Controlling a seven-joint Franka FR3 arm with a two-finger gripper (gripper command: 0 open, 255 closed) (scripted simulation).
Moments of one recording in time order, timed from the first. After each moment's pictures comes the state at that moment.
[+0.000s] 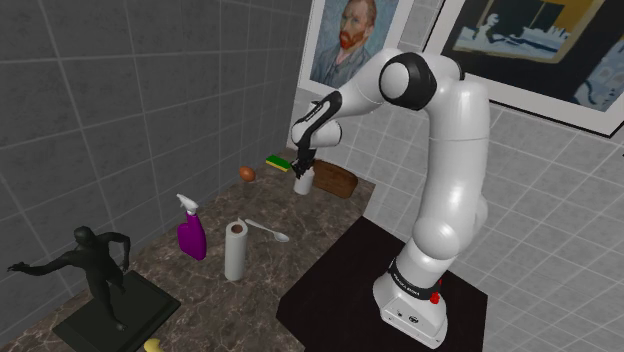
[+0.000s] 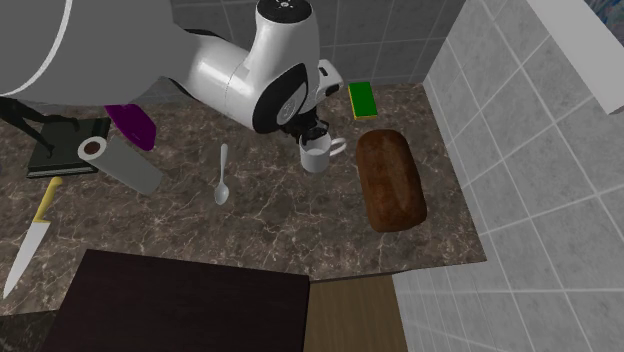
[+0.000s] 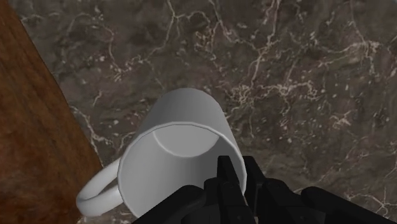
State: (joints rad) arm -0.17 0.45 -0.16 -2.12 0.15 2.63 -0.27
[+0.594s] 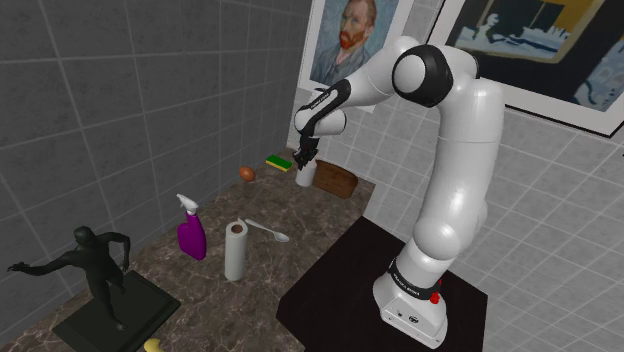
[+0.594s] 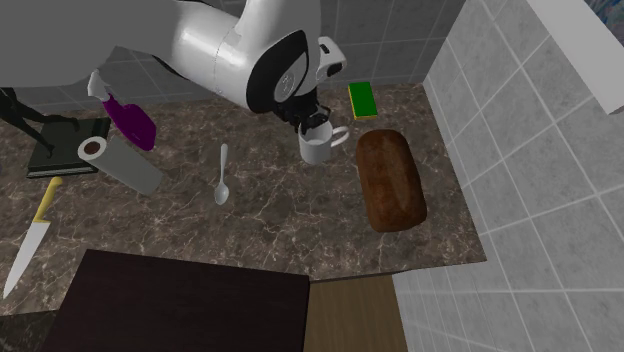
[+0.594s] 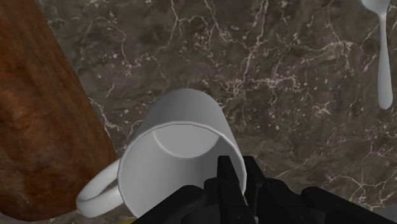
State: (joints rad) arm -0.16 0.35 -0.18 -2.12 0.12 2.53 -0.24
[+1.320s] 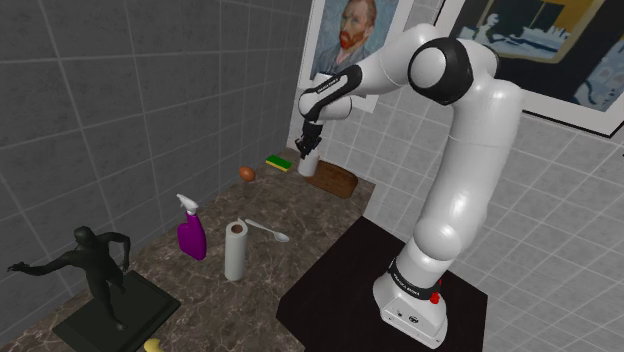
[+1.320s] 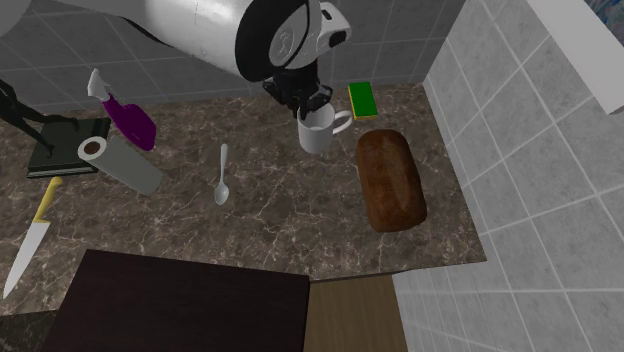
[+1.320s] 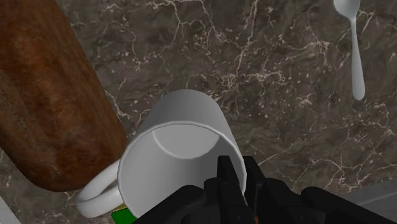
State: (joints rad) arm -0.15 0.24 -0.20 -2.10 0.08 2.41 -0.22
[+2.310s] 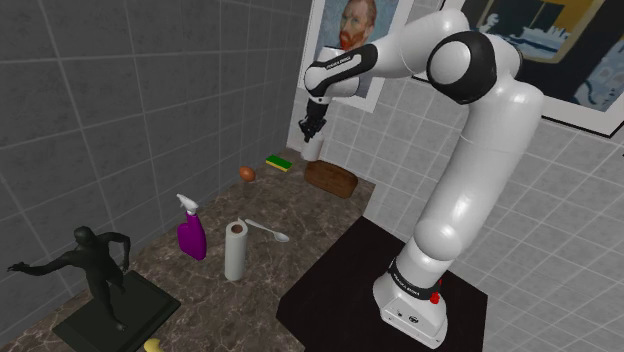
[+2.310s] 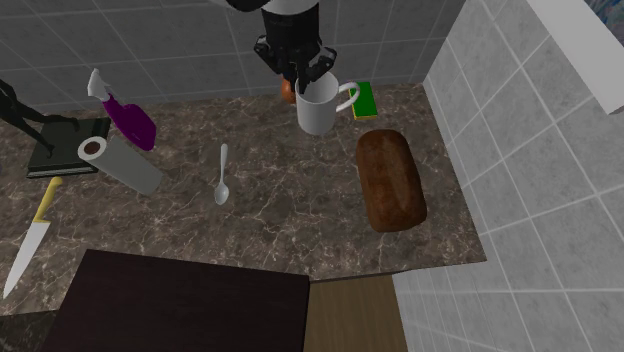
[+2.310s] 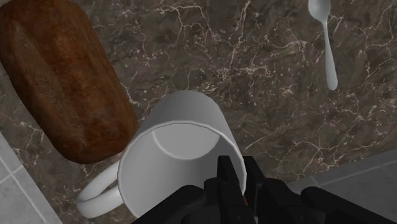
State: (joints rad) arm -0.14 0.13 -0.21 -2.03 0.04 2.23 -0.19
